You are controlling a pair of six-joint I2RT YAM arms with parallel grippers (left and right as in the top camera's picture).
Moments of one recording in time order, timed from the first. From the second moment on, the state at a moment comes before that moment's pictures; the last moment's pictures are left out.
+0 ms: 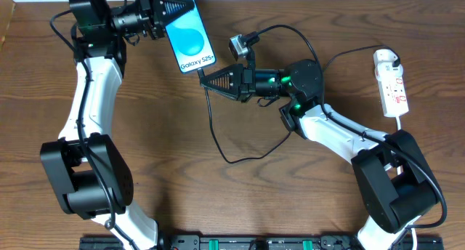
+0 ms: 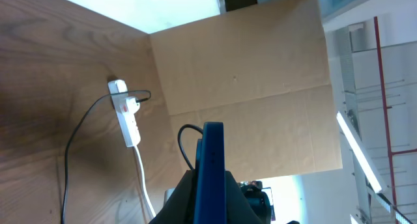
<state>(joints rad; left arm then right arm) 0.12 1.86 1.53 0.29 1.44 -1.26 0.54 1.85 1.08 1.16 -1.06 1.72</state>
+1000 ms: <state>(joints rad) 0.09 1.86 1.53 0.29 1.49 -1.24 0.48 1.85 1.08 1.16 -1.04 1.71</state>
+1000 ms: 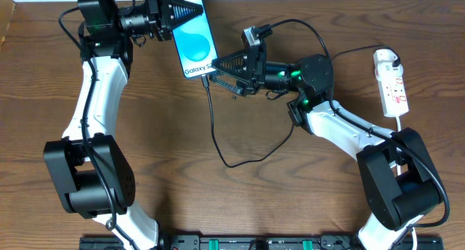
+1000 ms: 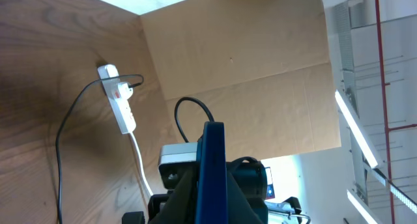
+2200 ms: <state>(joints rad) 0.09 1.86 1.53 0.29 1.49 -1.02 0.32 1.86 1.08 -0.07 -0.95 0.90</state>
